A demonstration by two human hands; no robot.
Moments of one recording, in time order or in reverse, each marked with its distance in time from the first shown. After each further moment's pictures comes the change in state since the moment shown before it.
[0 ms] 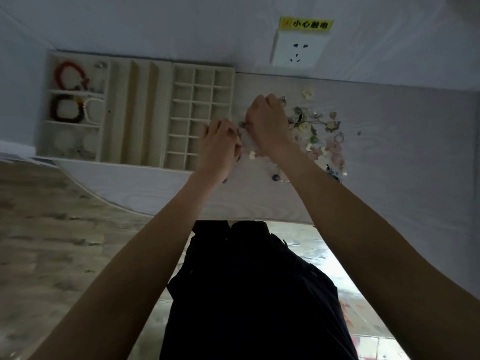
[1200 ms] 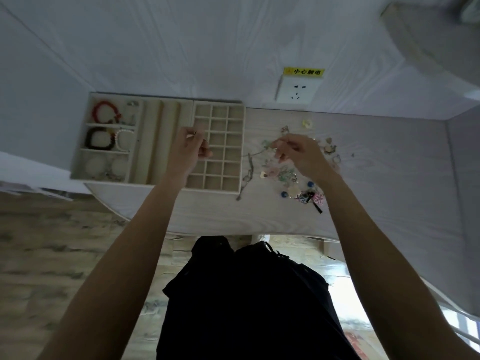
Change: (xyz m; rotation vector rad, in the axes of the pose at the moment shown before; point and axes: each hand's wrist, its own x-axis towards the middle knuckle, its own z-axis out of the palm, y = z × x) left_hand -0.009 -0.070 -0.076 -1.344 0.085 -0.566; right_hand -0.061 0.029 -0.069 1.080 -0.078 0.208
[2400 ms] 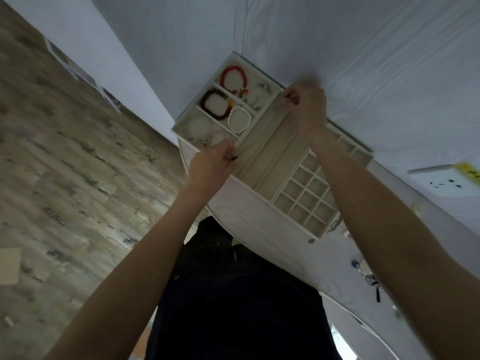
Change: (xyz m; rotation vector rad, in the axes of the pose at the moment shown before) left_hand -0.013 -0.066 -0.157 0.654 0.315 0.137; right_hand 0.204 -0.118 0.230 -0.520 -0.089 -0.429
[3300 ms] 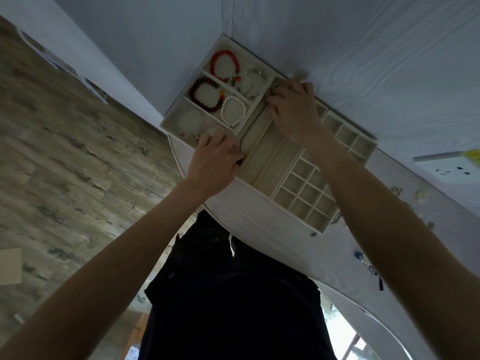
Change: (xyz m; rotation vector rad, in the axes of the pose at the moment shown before) left_hand 0.016 -0.005 0.007 0.668 -0.172 0.439; right_hand -0.013 0.017 0.020 -0.598 -0.174 -0.386
